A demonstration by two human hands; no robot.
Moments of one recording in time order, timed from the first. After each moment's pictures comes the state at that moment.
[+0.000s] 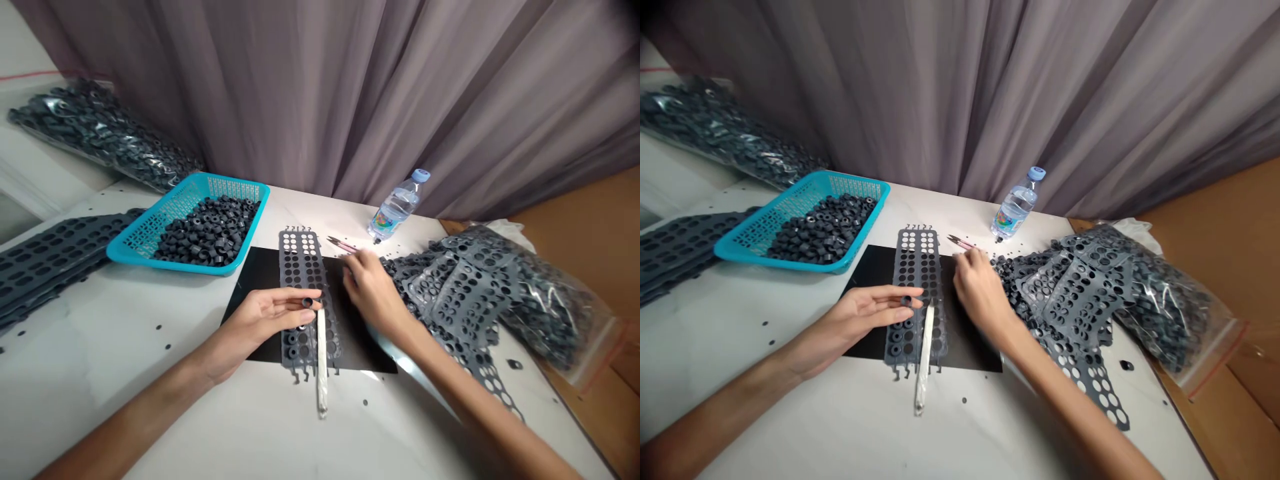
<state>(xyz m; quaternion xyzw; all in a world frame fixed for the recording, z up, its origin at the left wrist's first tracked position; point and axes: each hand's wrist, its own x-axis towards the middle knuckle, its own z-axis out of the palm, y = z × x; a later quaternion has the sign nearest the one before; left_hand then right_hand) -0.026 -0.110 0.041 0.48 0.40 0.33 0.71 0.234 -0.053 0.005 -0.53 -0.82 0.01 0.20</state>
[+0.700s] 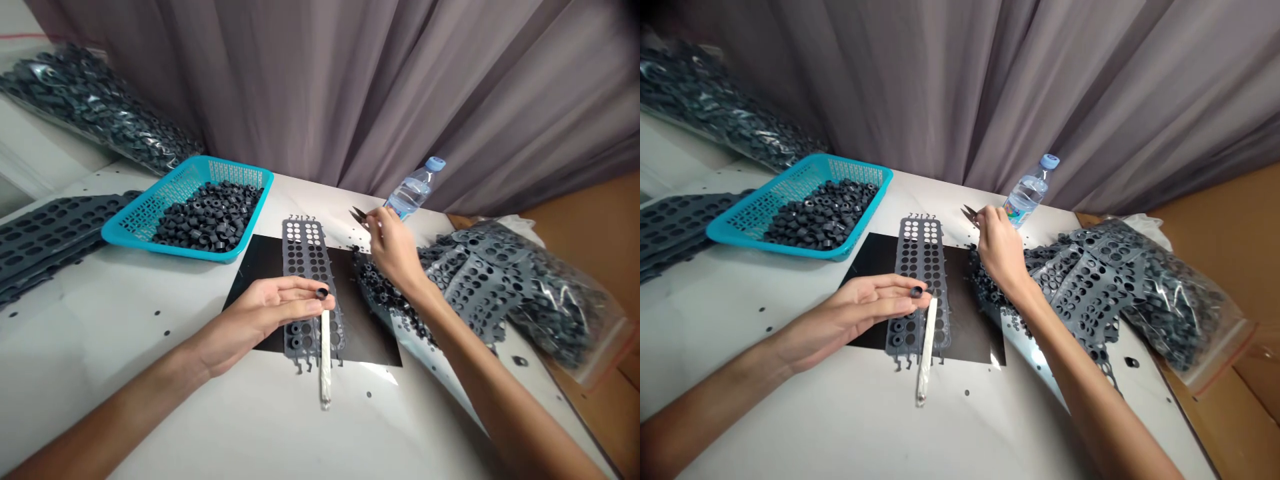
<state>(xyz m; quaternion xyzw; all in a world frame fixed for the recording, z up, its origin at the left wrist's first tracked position) -0.024 -0.113 0.052 0.41 0.37 0.32 0.77 0.243 -0.005 0.037 -0.60 -0.76 -0.01 0.27</state>
